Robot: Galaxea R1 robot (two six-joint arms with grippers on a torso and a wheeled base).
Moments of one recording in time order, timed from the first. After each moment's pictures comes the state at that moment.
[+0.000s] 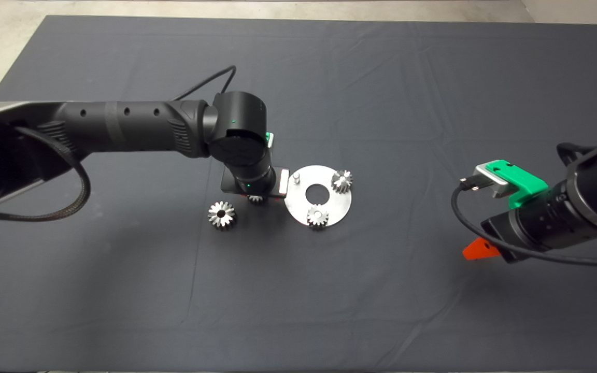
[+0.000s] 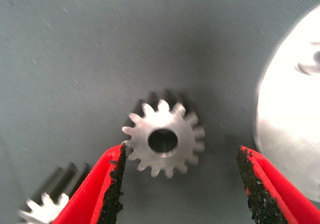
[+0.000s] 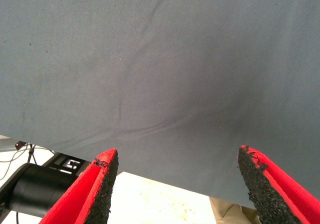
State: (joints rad) left arm -0.34 2.71 -1.16 0.54 1.52 -1.46; right arm 0.53 2.19 -0.52 -0.13 -1.53 1.41
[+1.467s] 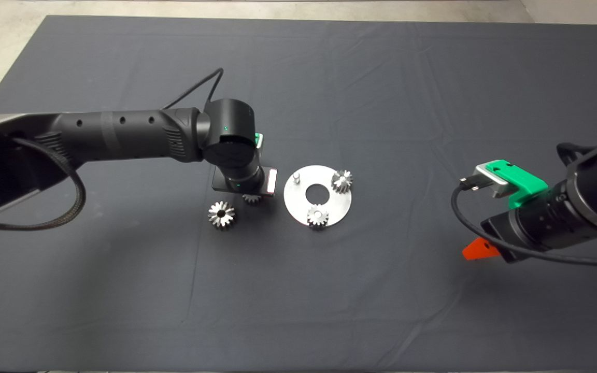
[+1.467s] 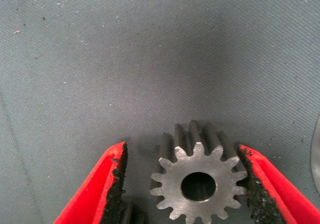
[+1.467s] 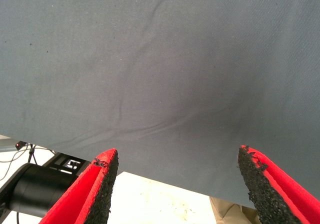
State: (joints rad) left arm -0.30 2.68 -1.19 0.60 1.52 -1.41; right arm 0.53 2.19 -0.52 -0.13 -1.53 1.41
